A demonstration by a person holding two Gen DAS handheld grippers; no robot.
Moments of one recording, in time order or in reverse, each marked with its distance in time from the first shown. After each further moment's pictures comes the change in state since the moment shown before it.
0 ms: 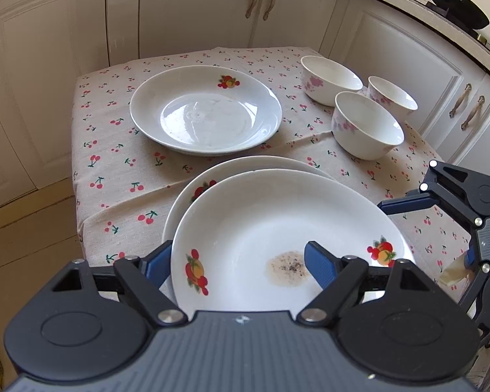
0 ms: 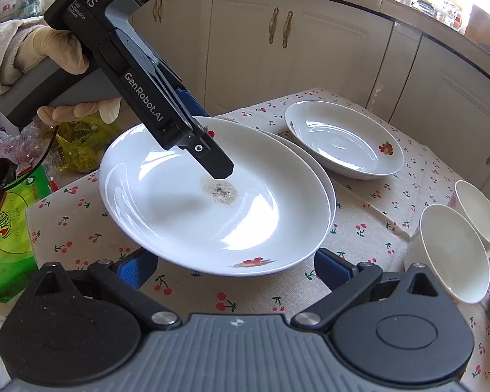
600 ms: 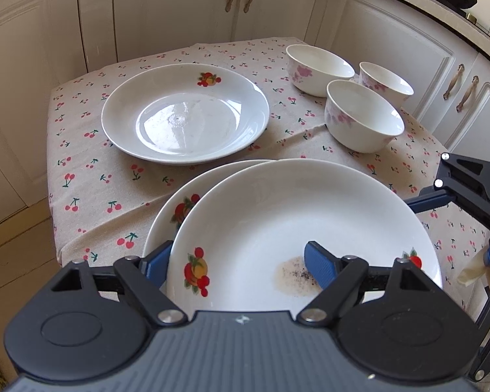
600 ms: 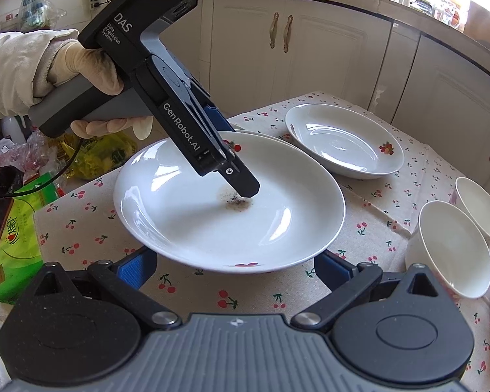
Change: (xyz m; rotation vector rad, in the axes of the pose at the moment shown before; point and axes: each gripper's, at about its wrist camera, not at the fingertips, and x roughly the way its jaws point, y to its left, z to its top) left arm 0.027 -0.008 0.011 0.080 0.018 -0.021; right arm -0.008 -0.005 -0.006 0.015 -0.024 0.036
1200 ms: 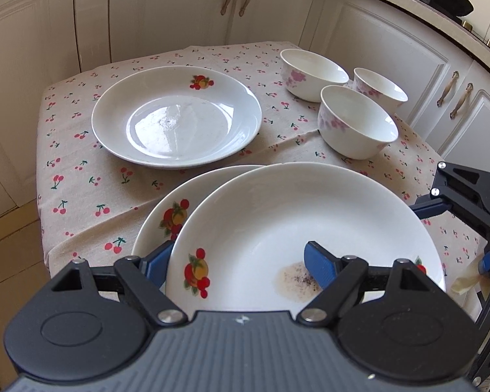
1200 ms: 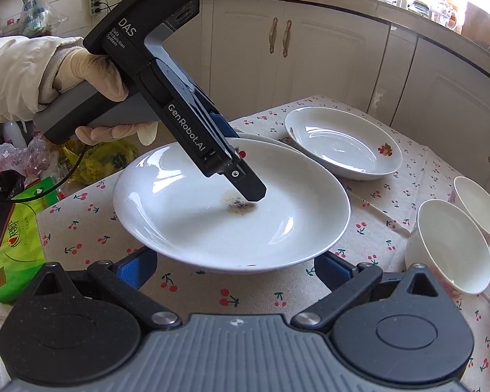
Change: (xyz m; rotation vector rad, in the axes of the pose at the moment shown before) left arm 0.006 0.000 0.002 -0.009 -0.015 -0.036; right arm -0.004 0.001 -0.004 0.009 -0.019 -0.001
